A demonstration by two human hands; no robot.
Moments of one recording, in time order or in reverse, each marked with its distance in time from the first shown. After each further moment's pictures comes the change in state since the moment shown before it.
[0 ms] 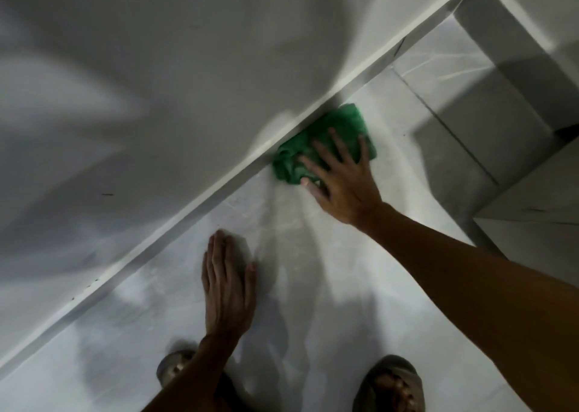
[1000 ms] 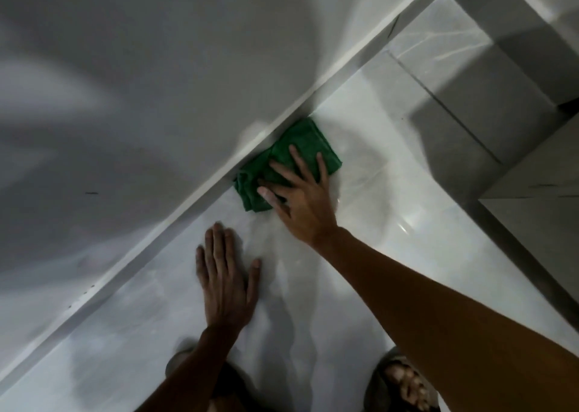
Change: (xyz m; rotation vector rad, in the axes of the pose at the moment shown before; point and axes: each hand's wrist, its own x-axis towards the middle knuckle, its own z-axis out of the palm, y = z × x) left_hand 0.009 -0.013 0.007 0.212 0.024 0.122; right_hand -0.011 -0.097 0.029 0.368 0.209 0.182
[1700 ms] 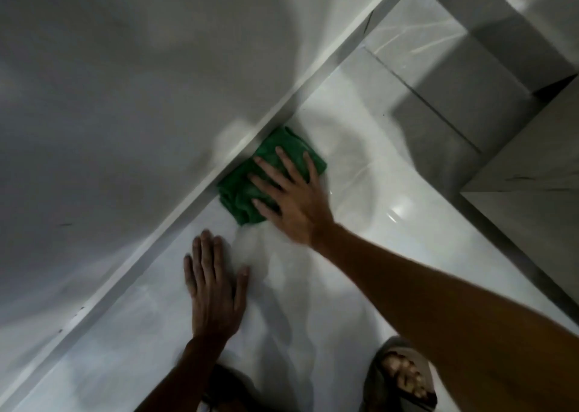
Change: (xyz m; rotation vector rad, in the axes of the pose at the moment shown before) left_hand 0.003 -0.012 -0.009 -0.005 -0.079 0.048; right_hand 0.002 0.014 -0.007 -0.200 -0.132 -0.079
